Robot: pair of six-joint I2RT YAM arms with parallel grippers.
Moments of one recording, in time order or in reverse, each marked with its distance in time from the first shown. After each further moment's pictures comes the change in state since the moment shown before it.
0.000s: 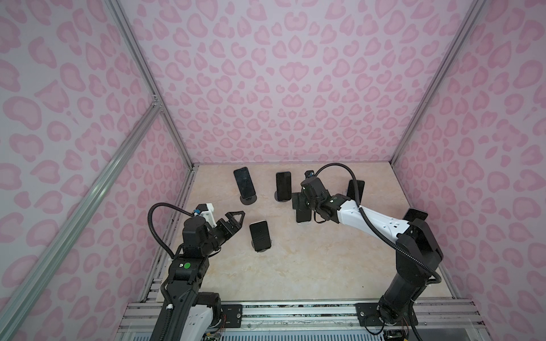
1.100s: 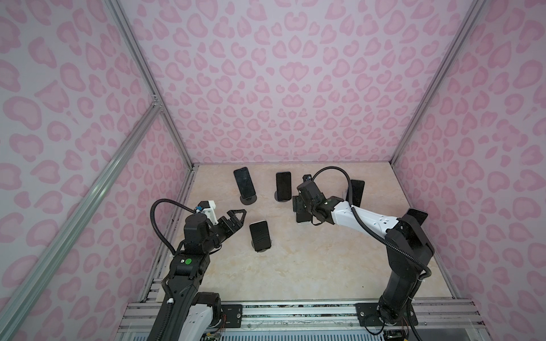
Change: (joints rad) left arm -0.005 0.043 0.019 0.022 0.002 0.035; right arm 0.005 0.061 -0.013 0.031 0.023 0.021
